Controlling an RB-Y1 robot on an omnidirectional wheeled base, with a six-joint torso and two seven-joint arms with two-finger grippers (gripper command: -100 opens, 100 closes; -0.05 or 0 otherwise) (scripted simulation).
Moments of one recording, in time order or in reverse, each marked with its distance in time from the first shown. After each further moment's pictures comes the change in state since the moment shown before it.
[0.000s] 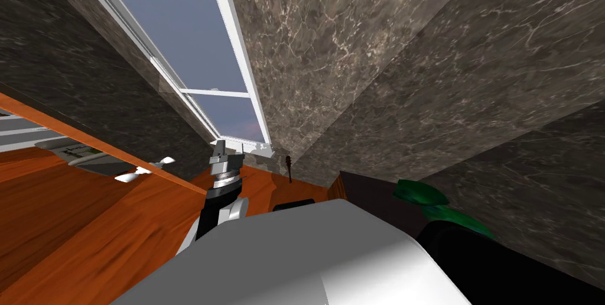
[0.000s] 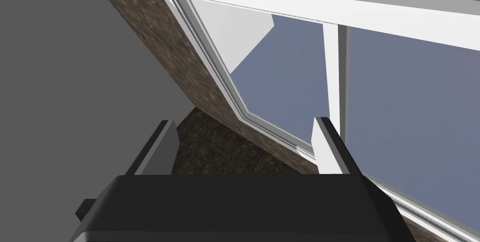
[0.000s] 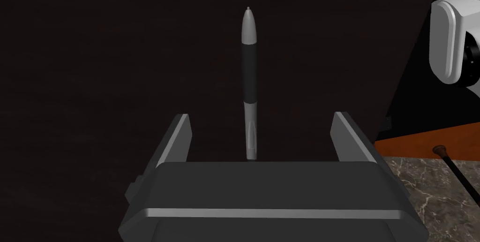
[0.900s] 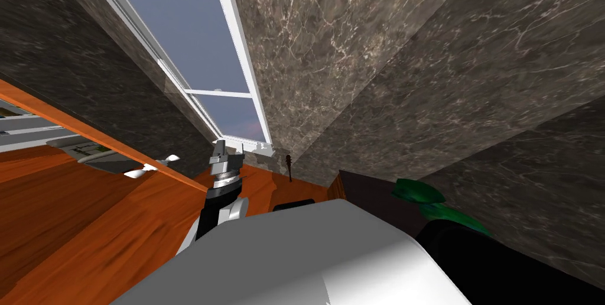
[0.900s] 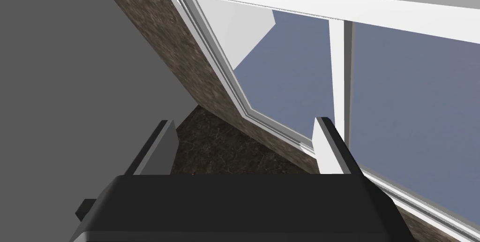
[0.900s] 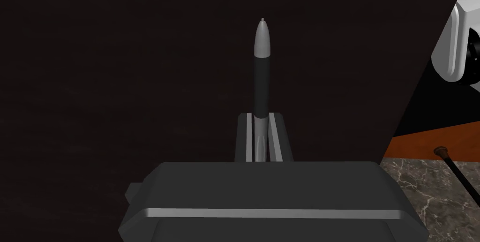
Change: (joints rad) left arm 0.000 0.000 0.000 0.000 0.000 0.000 0.000; right arm -0.039 0.010 0.022 0.023 -0.008 0.023 -0.005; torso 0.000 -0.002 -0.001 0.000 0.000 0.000
